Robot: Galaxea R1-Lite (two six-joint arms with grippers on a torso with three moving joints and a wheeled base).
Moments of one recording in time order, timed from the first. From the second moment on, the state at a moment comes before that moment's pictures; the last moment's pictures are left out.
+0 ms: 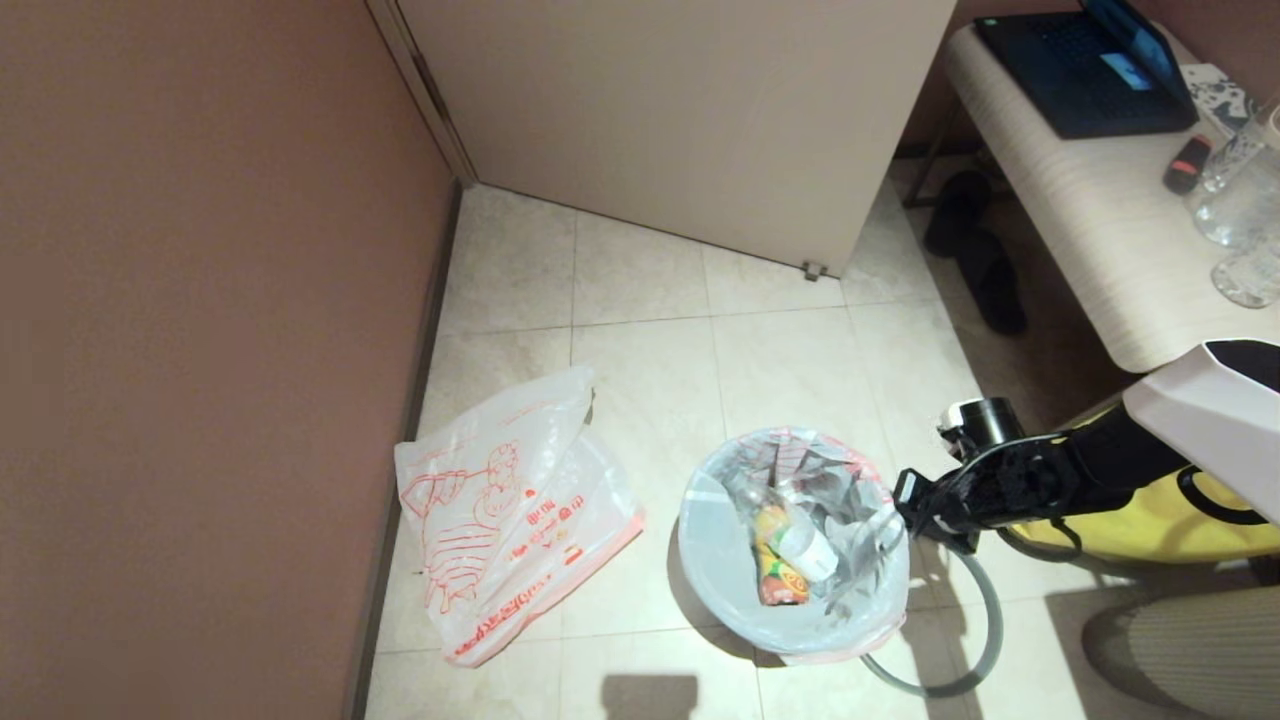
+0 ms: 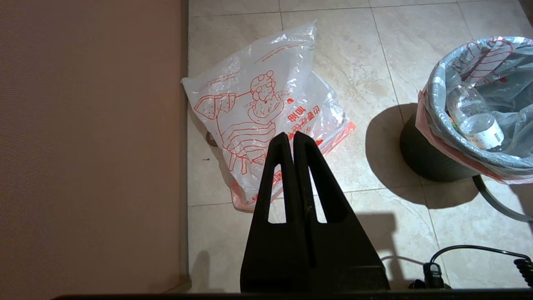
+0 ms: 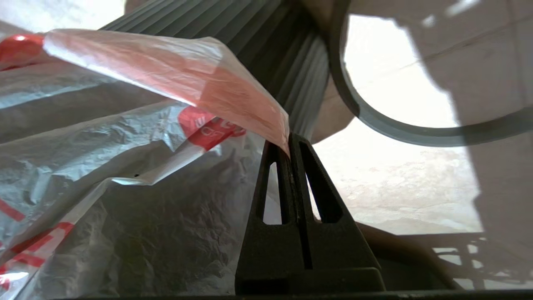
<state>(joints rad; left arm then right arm) 0.00 0.00 0.00 0.00 0.00 -0.01 0.09 2.33 -1.26 -0.16 0.23 0.65</state>
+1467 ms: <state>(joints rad) 0.00 0.00 0.00 0.00 0.00 -0.01 0.09 2.18 -1.15 -0.11 -0.10 0.78</state>
